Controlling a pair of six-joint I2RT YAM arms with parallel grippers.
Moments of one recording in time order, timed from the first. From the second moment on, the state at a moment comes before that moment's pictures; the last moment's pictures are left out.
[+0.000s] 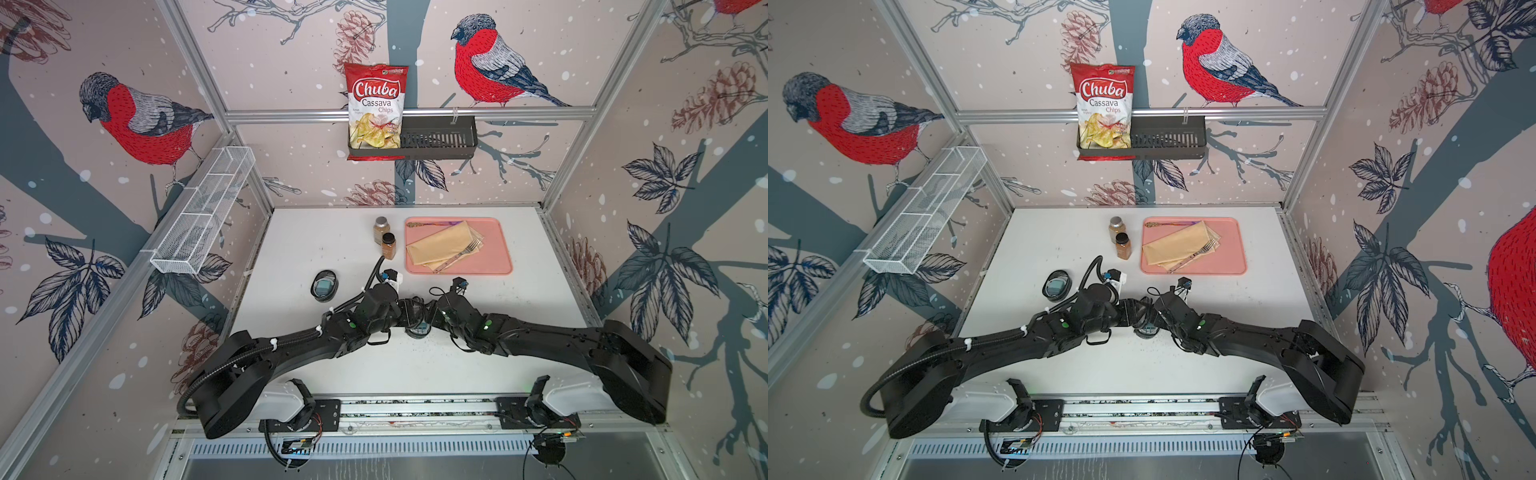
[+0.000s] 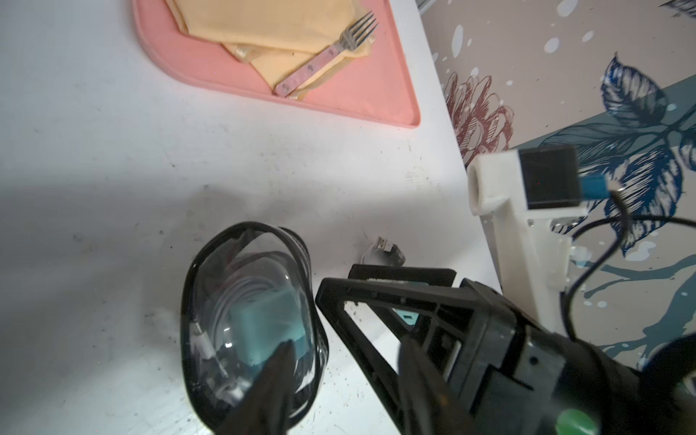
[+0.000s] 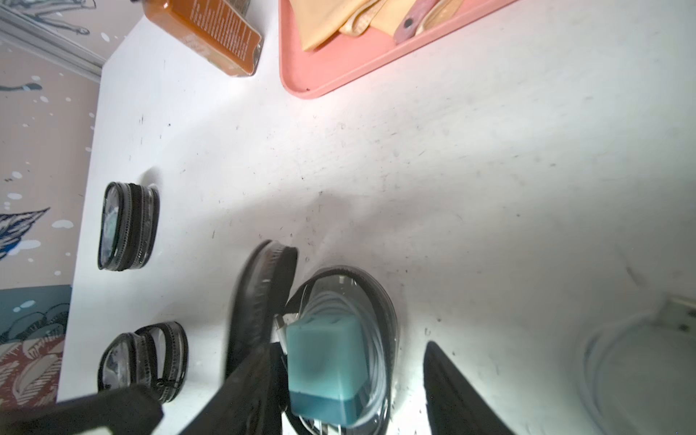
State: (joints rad) left arm -0.86 1.30 0.61 0.19 0.11 -0.84; right arm 0.98 1.35 0.60 -0.03 0.28 1.05
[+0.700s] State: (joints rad) left arm -0.86 0.80 0.40 0.00 -0.20 -0.79; right arm 1.03 1.39 0.67 -0.10 0.34 1.06
